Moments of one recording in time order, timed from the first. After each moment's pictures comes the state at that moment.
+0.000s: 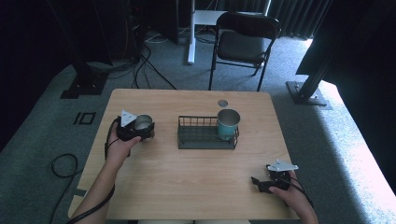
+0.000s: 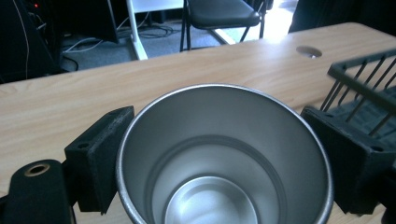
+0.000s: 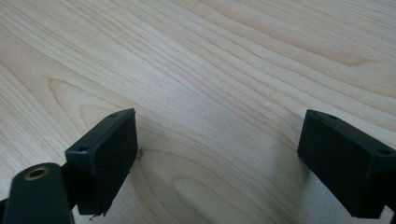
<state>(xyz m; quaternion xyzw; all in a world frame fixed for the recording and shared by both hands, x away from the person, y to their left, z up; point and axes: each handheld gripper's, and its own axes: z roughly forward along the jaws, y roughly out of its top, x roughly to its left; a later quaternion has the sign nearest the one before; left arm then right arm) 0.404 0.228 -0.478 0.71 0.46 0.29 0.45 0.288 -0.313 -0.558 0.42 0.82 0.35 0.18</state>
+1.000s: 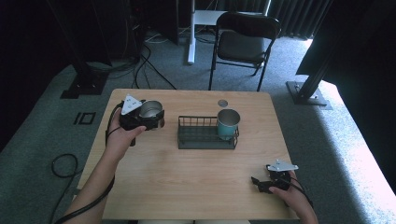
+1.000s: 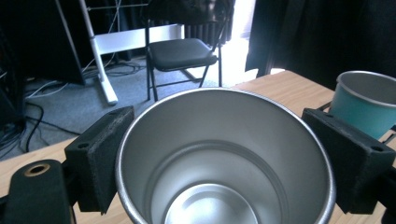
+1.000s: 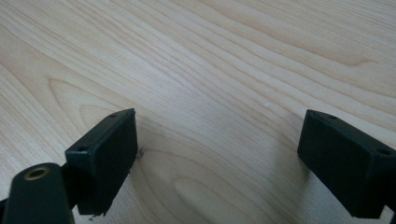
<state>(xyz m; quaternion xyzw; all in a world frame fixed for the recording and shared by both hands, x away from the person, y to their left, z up) 0.390 0.190 -0.394 0.72 0.39 0.28 0.51 0.288 -0.313 -0.558 0.42 0.82 0.35 0.18</state>
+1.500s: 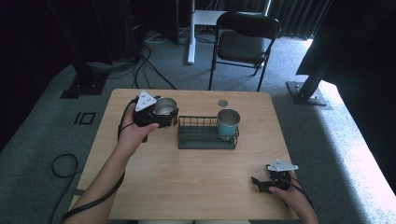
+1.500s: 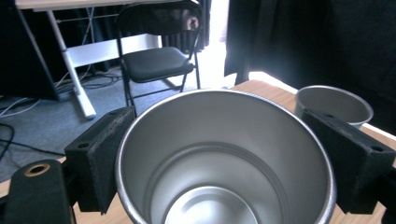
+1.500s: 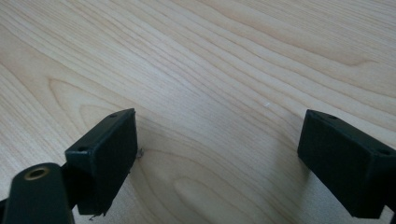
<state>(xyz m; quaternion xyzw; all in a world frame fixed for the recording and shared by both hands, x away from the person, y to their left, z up) 0.395 0.151 -0.380 0.73 0.35 0.26 0.52 0.288 -0.313 -0.558 0.42 0.82 0.35 0.18</state>
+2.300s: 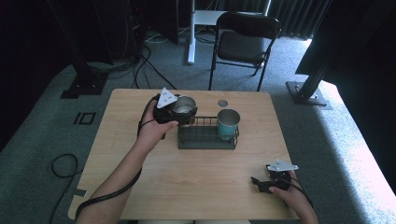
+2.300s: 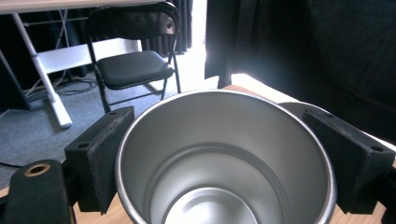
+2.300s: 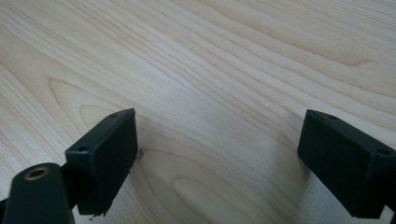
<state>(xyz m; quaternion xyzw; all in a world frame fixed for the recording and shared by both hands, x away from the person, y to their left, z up) 0.409 0.098 -0.384 0.74 0.33 0.24 0.54 0.288 -0.313 -0.558 0.42 0.82 0.35 0.18</state>
